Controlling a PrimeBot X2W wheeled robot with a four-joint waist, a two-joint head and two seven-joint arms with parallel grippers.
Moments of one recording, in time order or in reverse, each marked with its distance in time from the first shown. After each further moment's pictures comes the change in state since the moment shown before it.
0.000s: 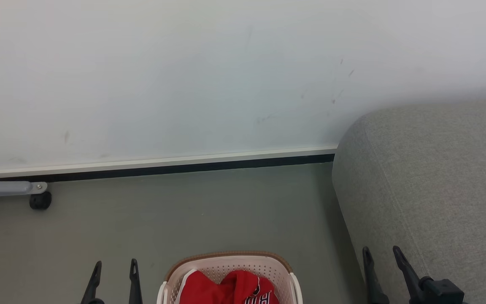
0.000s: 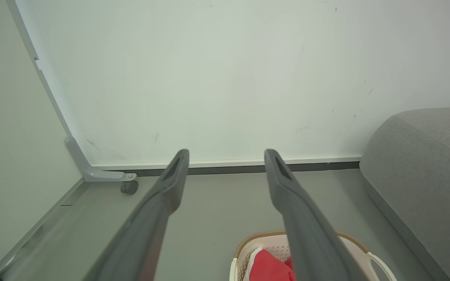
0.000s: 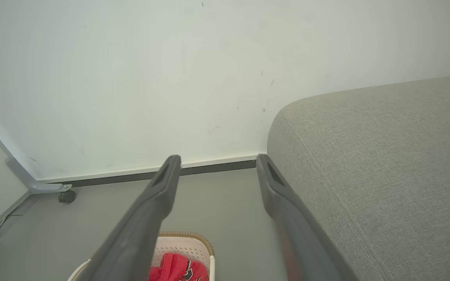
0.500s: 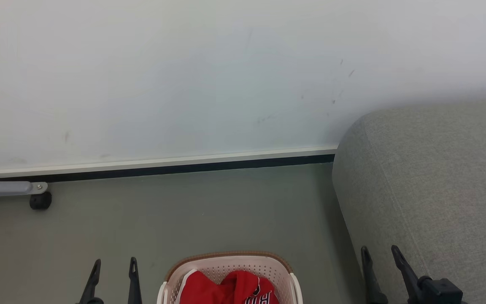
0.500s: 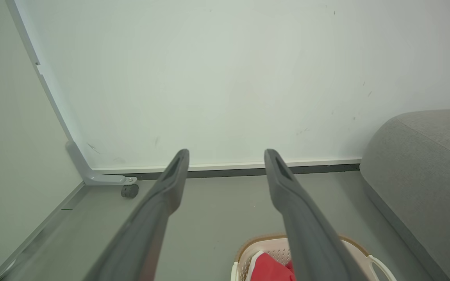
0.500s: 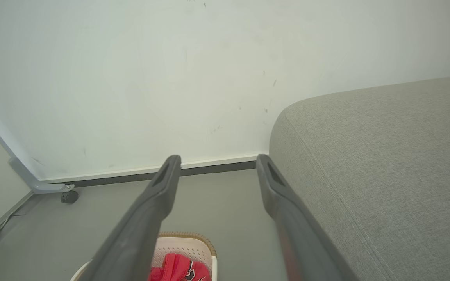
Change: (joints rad) left arm 0.000 0.006 -0.002 -0.012 0.002 0.001 0.000; right arm -0.002 -0.002 0.009 -0.002 0.006 -0.003 0.000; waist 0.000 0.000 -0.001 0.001
